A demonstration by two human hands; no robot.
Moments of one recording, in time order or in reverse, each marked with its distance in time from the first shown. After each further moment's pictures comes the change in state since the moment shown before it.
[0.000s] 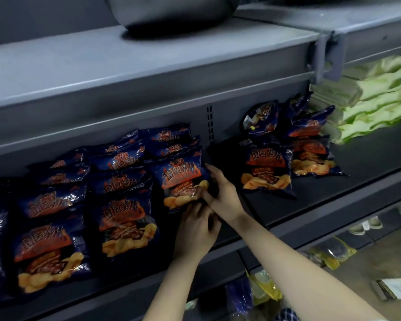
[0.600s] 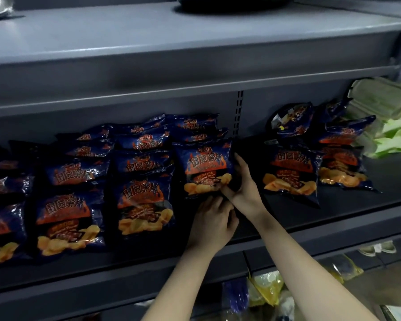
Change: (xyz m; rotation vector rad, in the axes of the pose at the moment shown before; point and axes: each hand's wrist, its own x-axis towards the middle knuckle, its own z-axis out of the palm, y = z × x) left_hand -0.001 0.004 0.002 0.111 0.029 0.010; right_hand 0.003 -0.003 -0.004 0.083 -0.081 0.138
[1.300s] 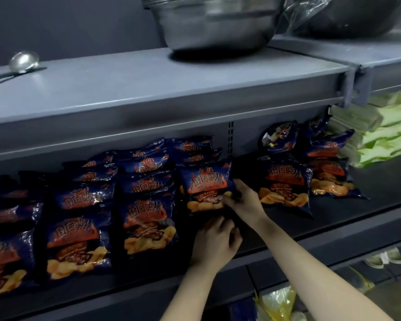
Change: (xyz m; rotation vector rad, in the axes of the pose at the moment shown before) left_hand -0.007 0.002 -0.002 0.064 0.065 0.085; right_hand 0.005 -0.012 -0.013 -0.156 0.020 0.061
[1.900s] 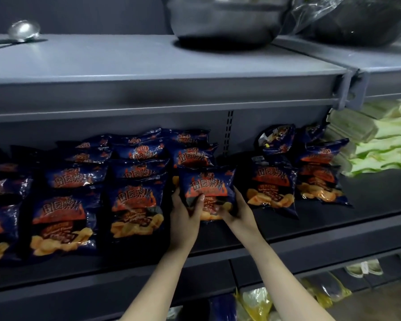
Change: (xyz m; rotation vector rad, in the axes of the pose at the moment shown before) left_hand 0.017 -0.011 -0.015 -0.664 0.302 -0.637; right_hand -0.045 0.008 -0.003 0.272 -0.088 0.049
